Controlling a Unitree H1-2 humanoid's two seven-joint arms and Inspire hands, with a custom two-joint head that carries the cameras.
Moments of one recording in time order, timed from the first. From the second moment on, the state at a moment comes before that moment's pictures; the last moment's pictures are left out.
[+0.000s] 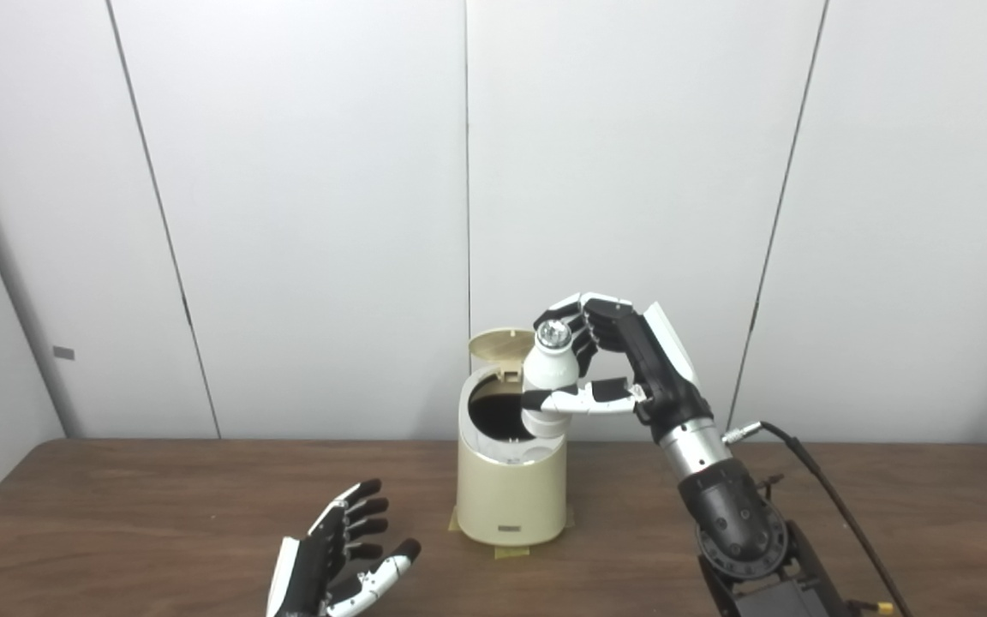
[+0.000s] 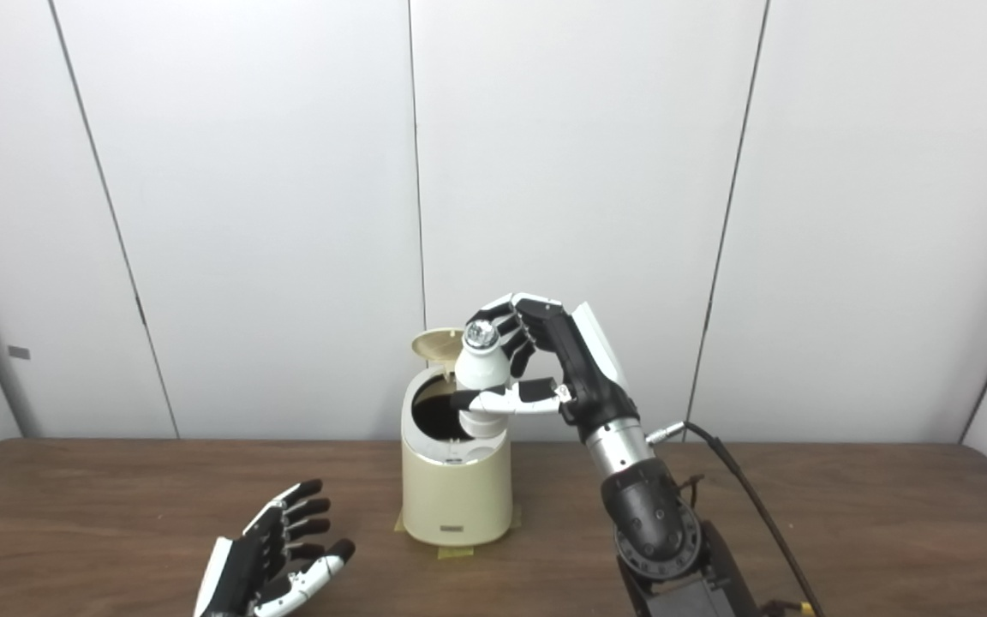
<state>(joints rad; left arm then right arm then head) -0.19 0.05 0.02 0.13 0.14 -0.08 0.08 -0.68 -0.11 0.11 0.18 -0.31 -0.11 -0.04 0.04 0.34</state>
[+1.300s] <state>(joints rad) -0.19 0.02 0.00 0.12 0.16 -0.06 0.08 -0.83 -0.06 0.16 0.60 -0.35 -0.34 -0.13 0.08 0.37</state>
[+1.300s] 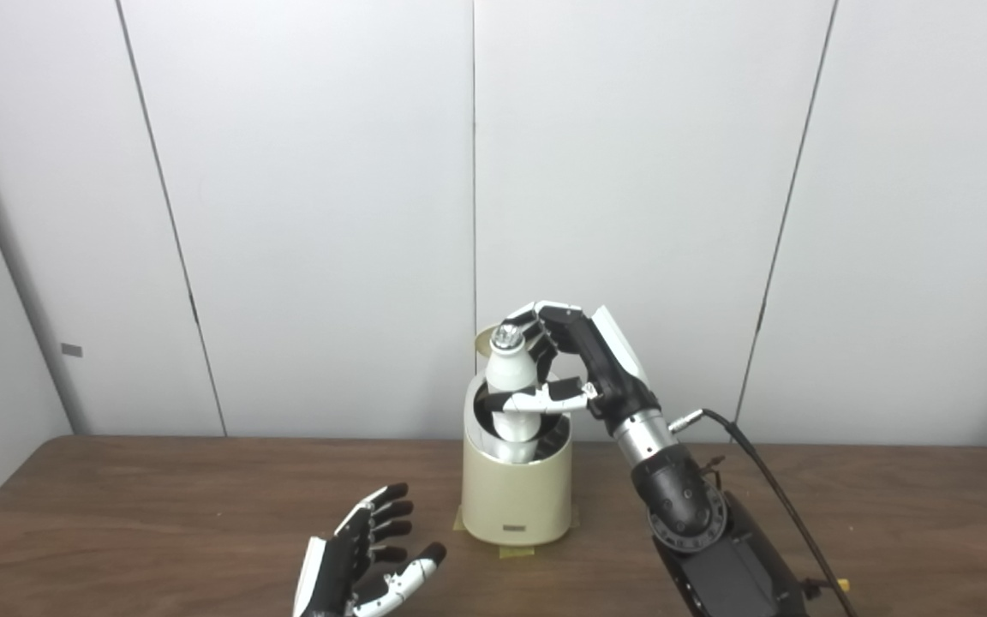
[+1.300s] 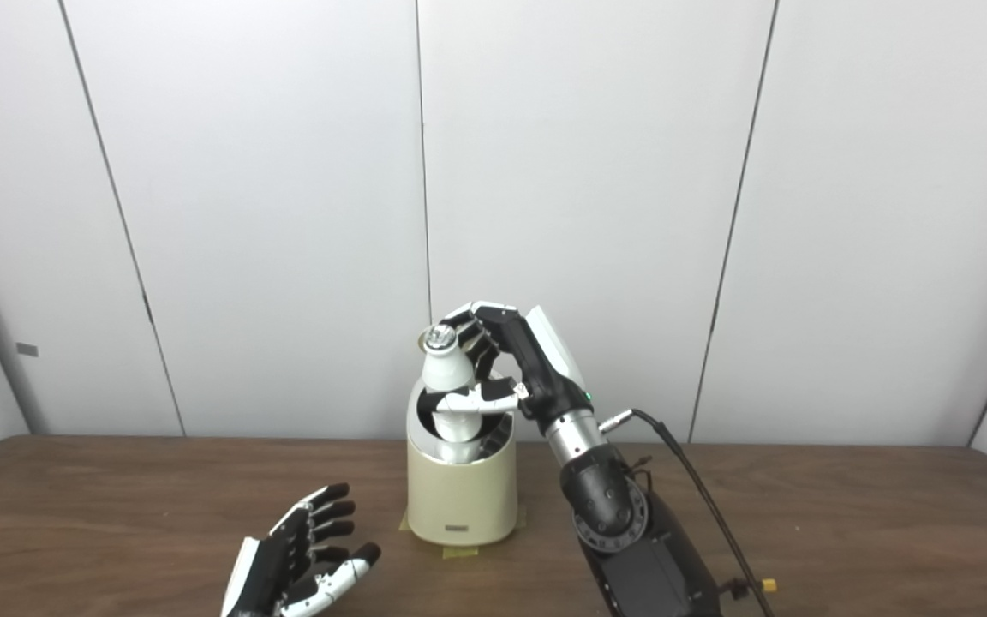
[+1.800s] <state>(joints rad) -0.19 0.01 0.00 0.09 0.16 -0.05 0.09 -0.87 -0.07 0.18 0.72 -0.40 -0.38 -0.19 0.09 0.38</state>
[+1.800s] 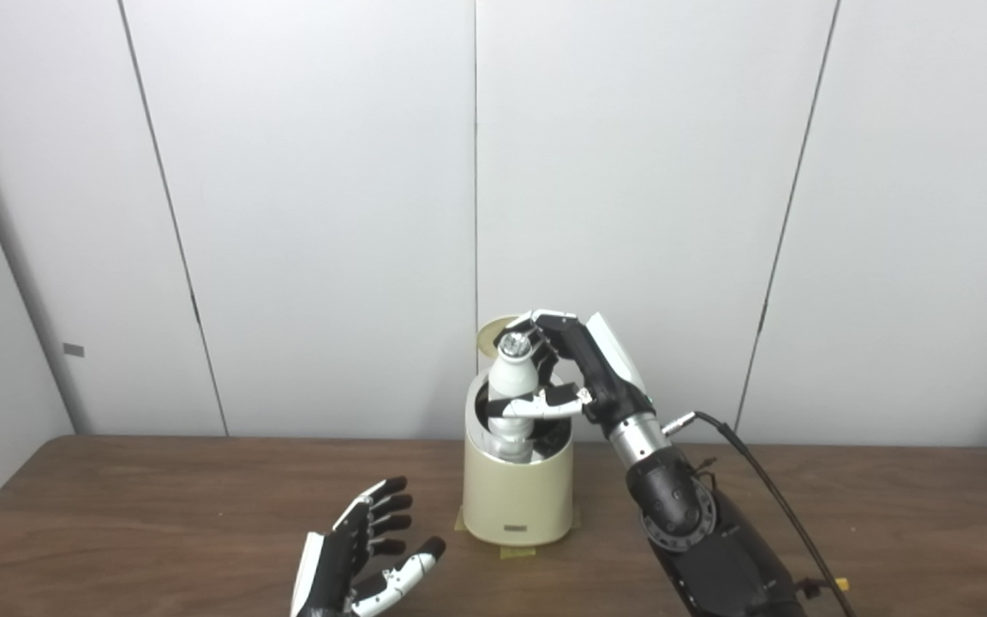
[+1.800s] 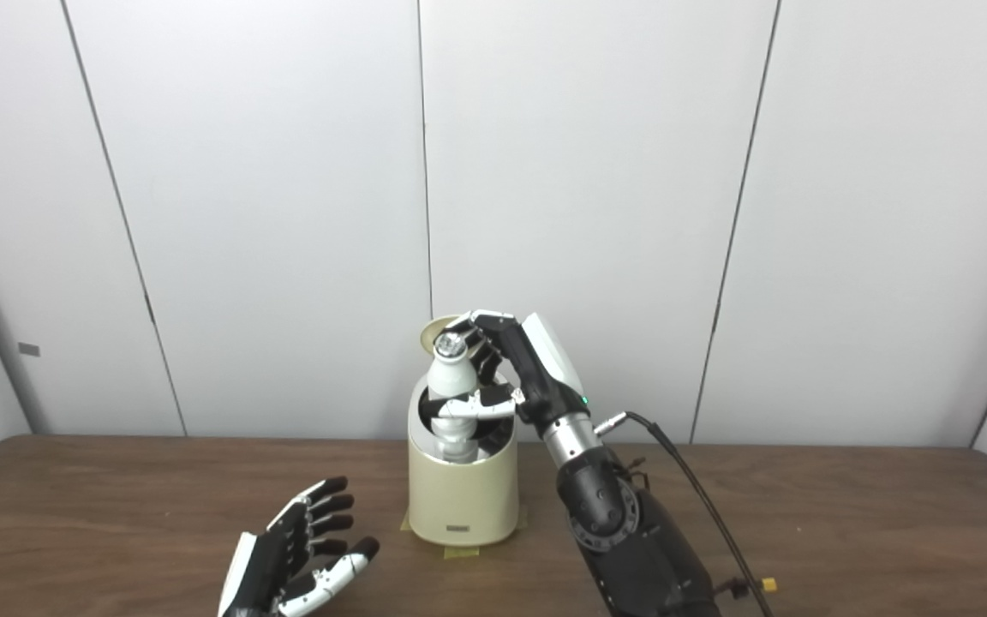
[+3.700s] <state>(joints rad) -0.19 0.01 -0.01 0.08 0.18 -0.03 0.08 -0.81 -0.14 0.14 0.50 -0.35 -0.30 -0.01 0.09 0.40</state>
